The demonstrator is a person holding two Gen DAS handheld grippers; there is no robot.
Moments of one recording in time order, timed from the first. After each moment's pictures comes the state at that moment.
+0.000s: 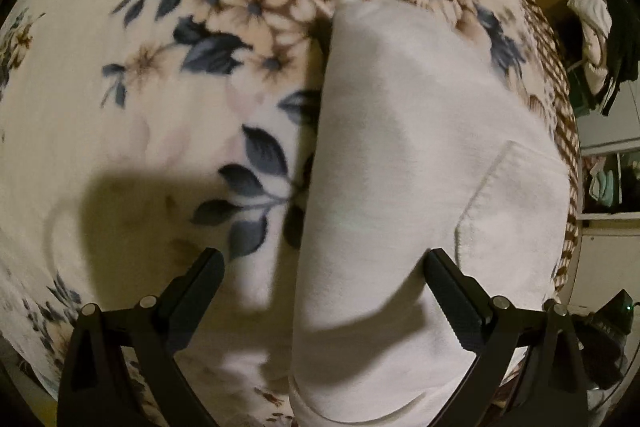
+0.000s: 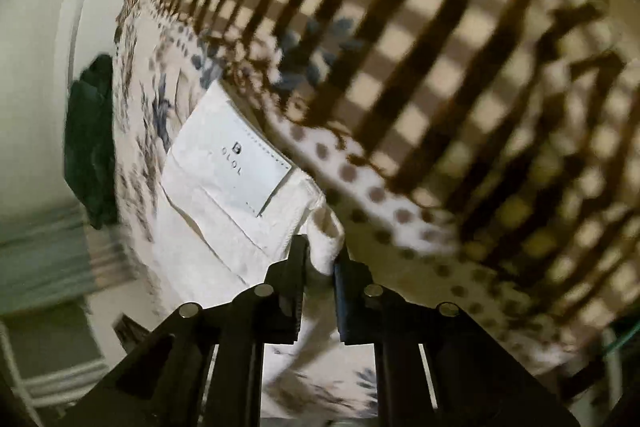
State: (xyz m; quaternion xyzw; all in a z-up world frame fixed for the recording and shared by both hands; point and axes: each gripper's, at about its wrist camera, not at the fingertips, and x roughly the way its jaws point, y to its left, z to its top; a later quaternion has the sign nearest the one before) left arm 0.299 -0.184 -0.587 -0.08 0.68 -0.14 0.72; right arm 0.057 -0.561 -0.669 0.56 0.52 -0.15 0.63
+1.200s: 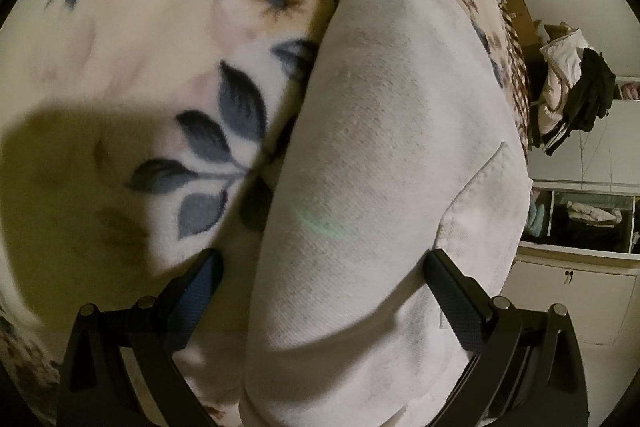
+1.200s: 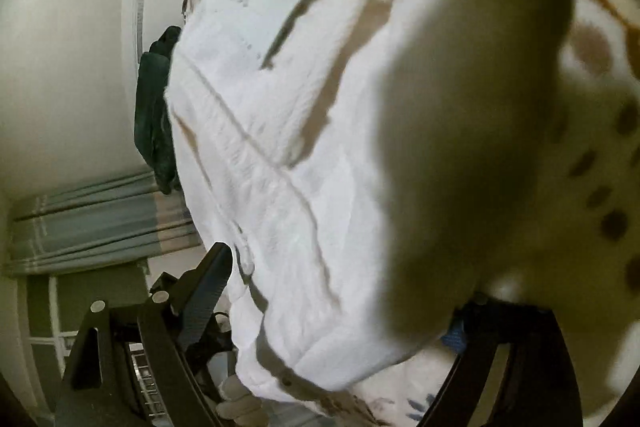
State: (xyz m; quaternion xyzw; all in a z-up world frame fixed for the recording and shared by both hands) left arm 0.288 -0.163 -0.621 -0.23 0.68 -0.19 0.67; right arm 0.064 -0.471 -0.707 0.64 0.42 -0.02 0.65
